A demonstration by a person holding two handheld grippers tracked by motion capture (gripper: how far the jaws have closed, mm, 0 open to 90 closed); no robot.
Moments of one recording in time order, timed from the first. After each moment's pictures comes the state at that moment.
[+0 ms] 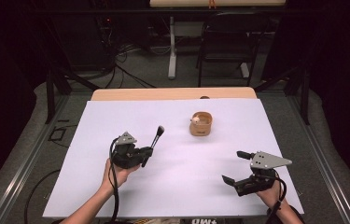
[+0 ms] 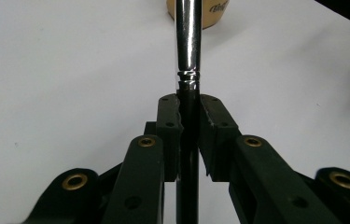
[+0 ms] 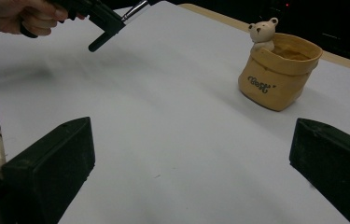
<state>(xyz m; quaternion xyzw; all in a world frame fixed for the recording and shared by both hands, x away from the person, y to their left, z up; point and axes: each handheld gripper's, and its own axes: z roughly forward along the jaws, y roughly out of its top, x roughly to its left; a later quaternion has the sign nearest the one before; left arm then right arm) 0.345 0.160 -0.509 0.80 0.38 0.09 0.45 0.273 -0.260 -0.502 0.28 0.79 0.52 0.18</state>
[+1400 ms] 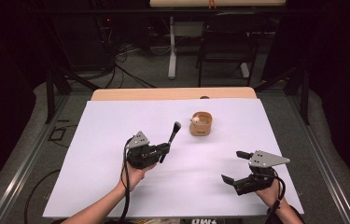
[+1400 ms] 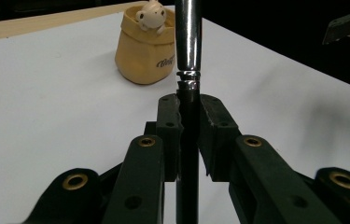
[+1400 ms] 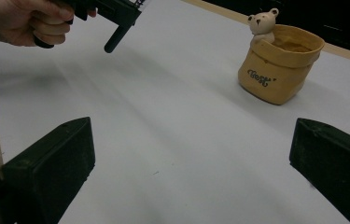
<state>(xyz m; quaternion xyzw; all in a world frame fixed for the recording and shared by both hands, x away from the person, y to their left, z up) 0.348 0.121 -0.515 0.78 0.32 0.08 0.54 0.276 -0.259 -0.503 0.29 0.79 0.51 0.18</state>
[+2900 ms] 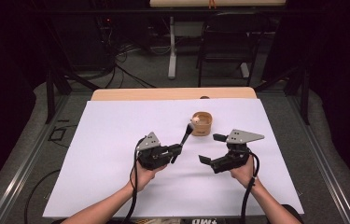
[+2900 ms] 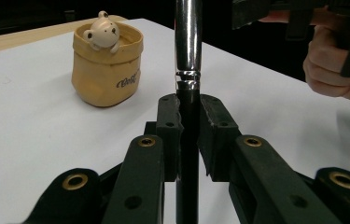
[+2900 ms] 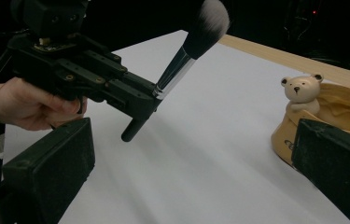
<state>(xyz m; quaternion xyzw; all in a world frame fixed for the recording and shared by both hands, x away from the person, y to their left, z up) 0.346 0.091 -0.516 0.78 0.27 0.07 0.56 0.334 -0.201 -0.487 0.28 0.77 0.56 0.13</state>
